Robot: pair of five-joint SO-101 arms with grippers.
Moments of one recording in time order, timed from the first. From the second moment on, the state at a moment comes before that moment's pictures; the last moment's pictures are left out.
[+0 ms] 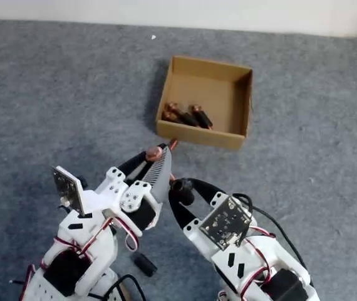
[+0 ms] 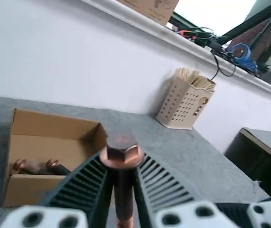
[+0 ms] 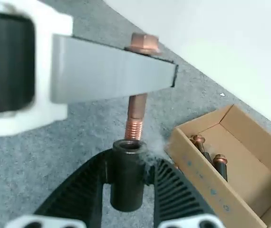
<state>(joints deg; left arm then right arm) 31.2 -103.5 79.4 30.5 29.7 -43.9 -104.7 68.7 59.3 17.7</state>
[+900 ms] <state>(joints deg) 29.2 -103.6 72.7 32.6 34.8 -43.9 -104.7 68.7 60.1 17.8</state>
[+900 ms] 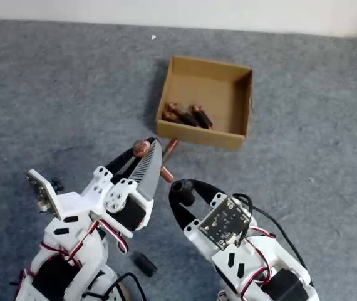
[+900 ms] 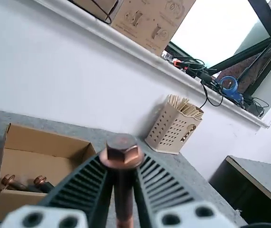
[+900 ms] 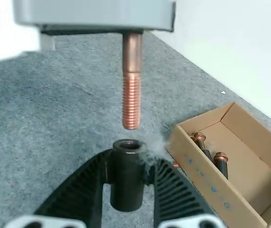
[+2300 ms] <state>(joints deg) 45.7 -104.0 78.0 50.9 35.3 -30.5 -104.4 83.6 49.1 18.1</state>
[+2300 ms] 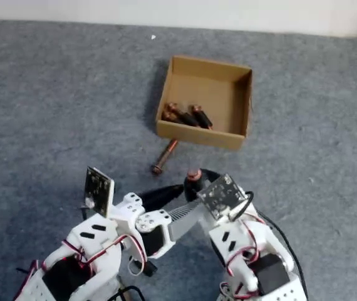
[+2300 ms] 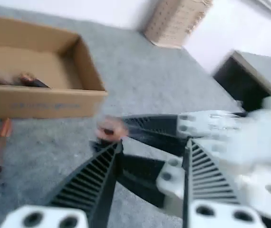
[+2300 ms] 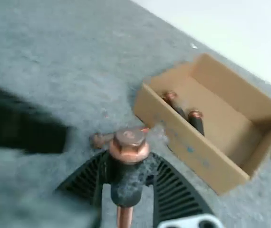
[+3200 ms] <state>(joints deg) 13.1 -103.3 90.8 33.7 24.8 -23.7 -104.5 94.9 33.6 15.5</state>
